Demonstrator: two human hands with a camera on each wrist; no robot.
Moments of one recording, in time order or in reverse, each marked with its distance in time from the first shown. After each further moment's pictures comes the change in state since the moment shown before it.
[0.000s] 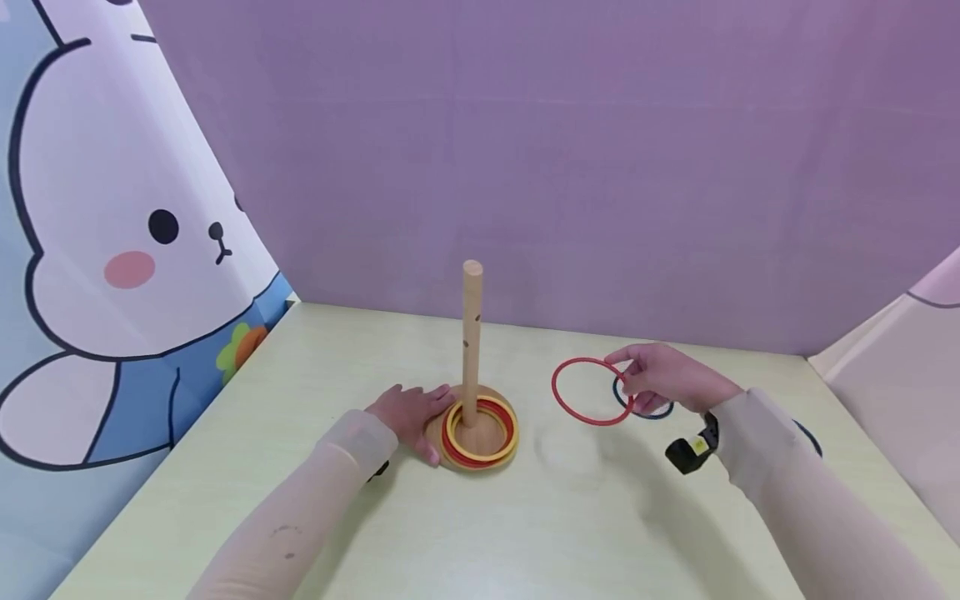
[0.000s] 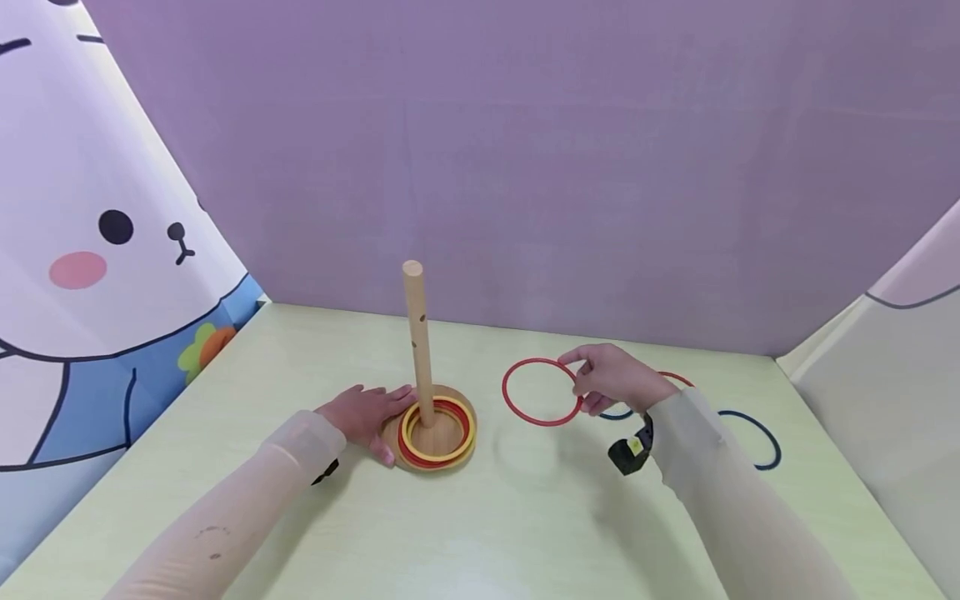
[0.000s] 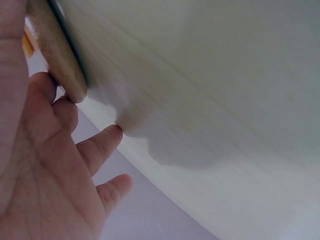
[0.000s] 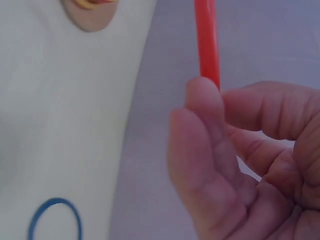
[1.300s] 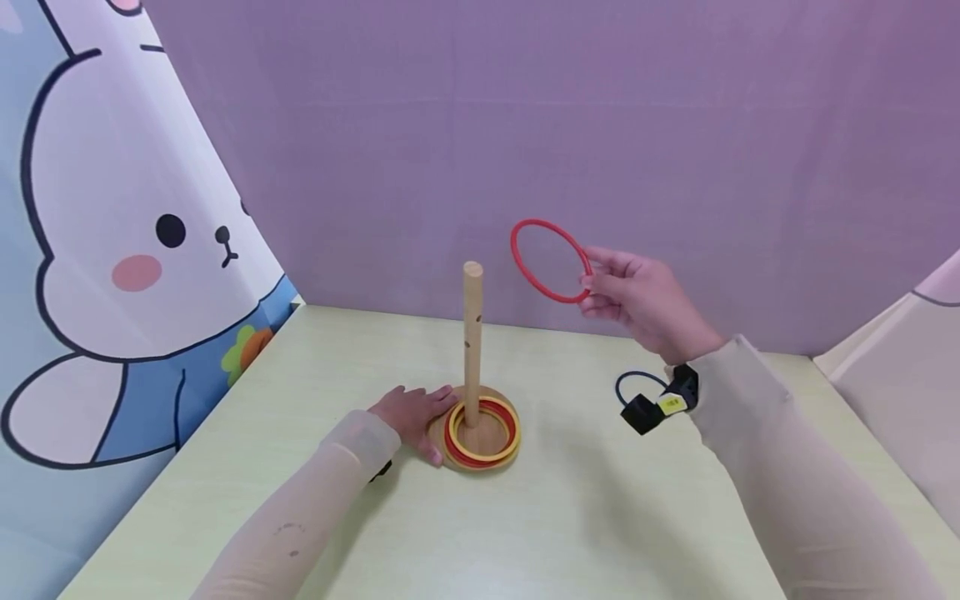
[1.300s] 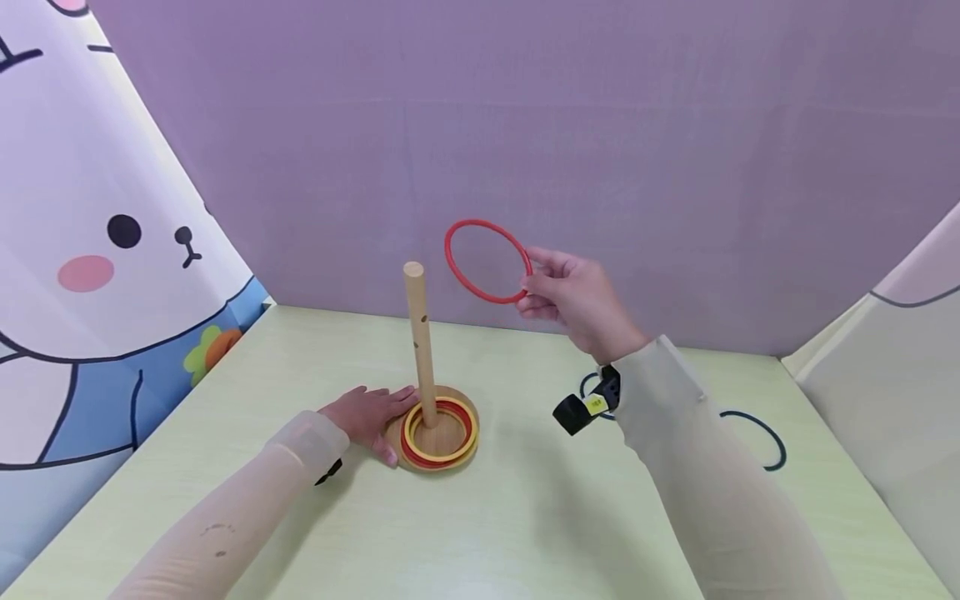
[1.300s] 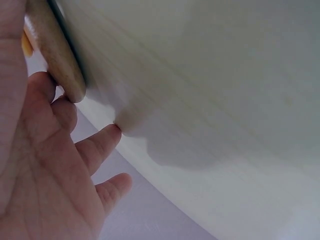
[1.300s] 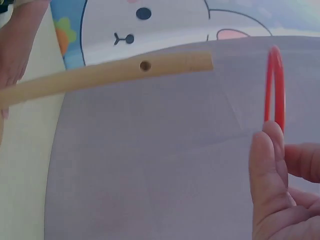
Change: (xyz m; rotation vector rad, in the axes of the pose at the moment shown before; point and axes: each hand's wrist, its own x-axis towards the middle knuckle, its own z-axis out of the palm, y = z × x) left_hand 0.001 0.000 -0.001 0.019 -0.017 -0.007; right_hand -0.013 -0.112 0.009 0.582 0.217 -0.296
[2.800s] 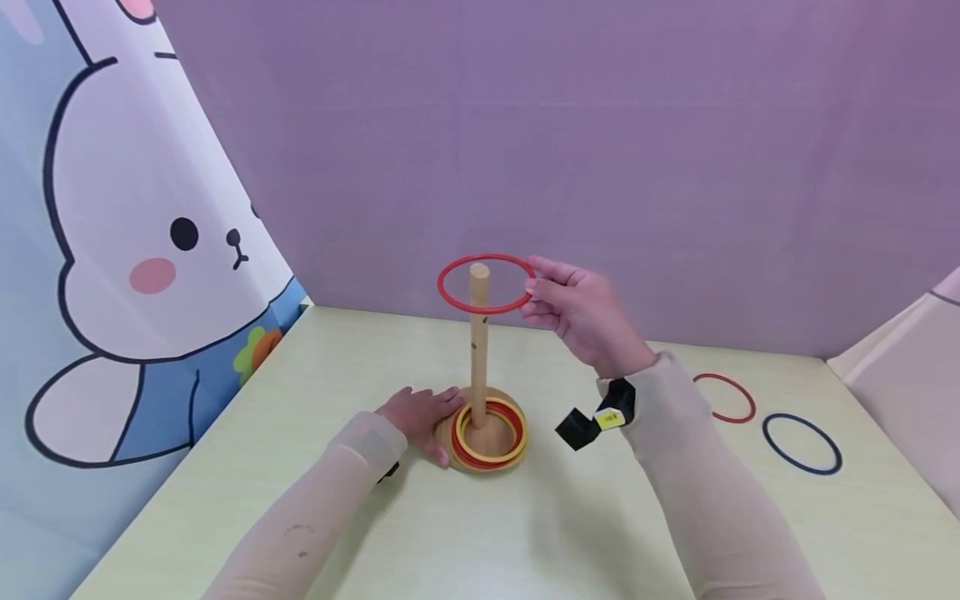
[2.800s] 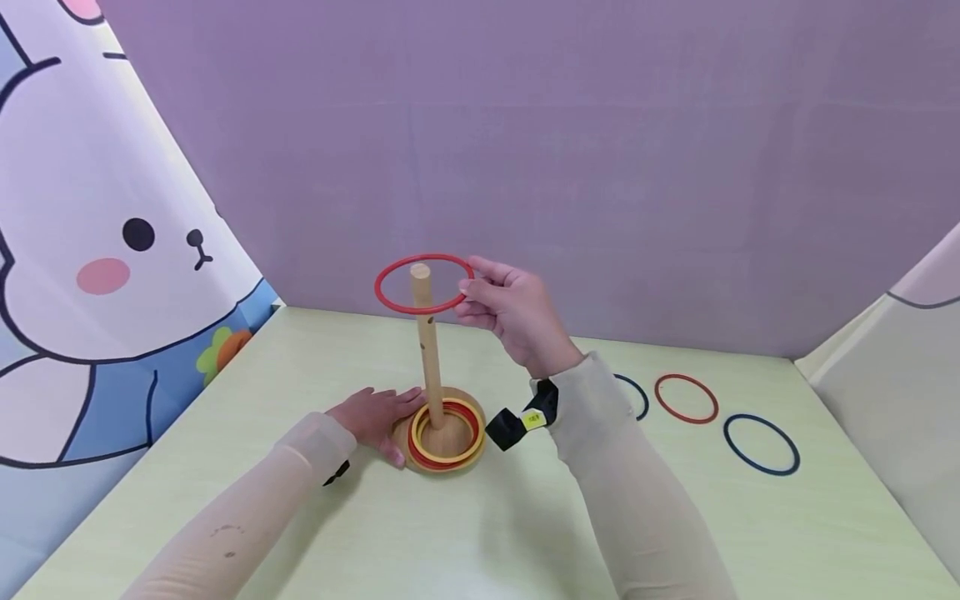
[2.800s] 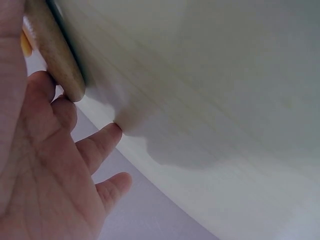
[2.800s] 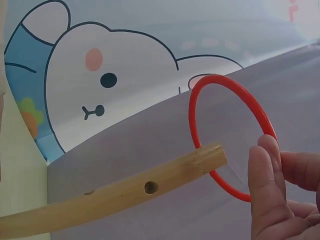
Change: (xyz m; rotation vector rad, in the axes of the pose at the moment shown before) left_hand -0.004 0.003 0.000 0.059 -0.005 -0.021; right_hand 0.009 0.019 0.064 0.234 -0.053 -0.045
